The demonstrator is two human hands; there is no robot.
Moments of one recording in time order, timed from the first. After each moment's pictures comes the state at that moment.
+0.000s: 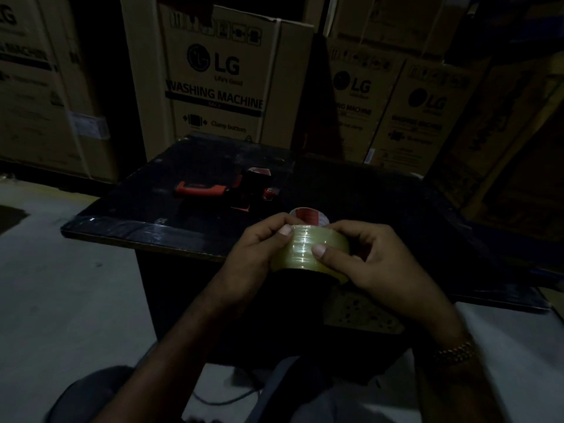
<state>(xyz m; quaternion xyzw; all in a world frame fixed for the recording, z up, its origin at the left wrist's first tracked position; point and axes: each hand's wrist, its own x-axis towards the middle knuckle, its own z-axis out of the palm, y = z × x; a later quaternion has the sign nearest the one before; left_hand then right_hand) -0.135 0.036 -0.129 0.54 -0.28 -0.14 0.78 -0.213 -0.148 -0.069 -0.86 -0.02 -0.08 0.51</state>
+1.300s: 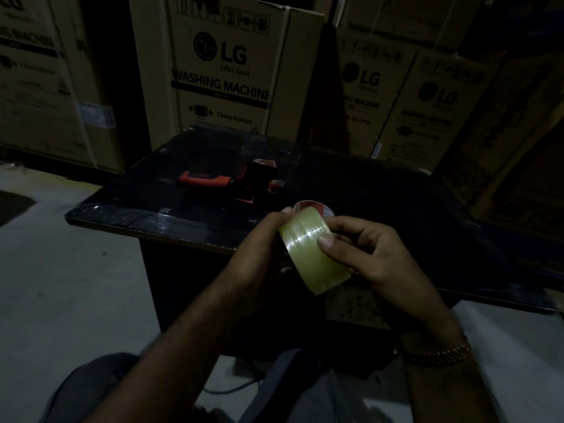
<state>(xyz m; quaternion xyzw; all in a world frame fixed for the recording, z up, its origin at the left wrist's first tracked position) -0.148 0.026 -0.122 0.51 -0.10 -0.23 0.82 -0.211 -0.143 -0.079 -0.76 -0.07 -0.03 0.65</state>
